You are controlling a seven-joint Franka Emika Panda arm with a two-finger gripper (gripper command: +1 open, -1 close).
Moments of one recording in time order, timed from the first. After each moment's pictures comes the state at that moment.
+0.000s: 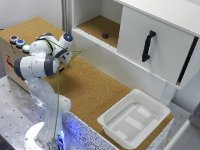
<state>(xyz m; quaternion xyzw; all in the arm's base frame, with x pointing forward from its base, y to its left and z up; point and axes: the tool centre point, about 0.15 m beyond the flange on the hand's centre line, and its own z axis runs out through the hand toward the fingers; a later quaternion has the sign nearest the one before) 0.332 0.327 0.303 -0.96 -0.03 -0.05 0.26</state>
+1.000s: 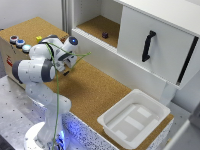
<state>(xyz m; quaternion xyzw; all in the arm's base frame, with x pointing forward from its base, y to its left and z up) 0.334 0.280 0.304 -0.96 -0.03 -0.05 0.27</state>
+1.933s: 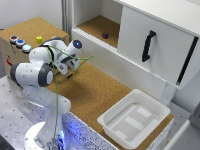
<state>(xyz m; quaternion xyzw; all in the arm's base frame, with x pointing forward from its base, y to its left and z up) 0.335 0.239 0.304 -0.96 -0.02 -0.06 0.28</state>
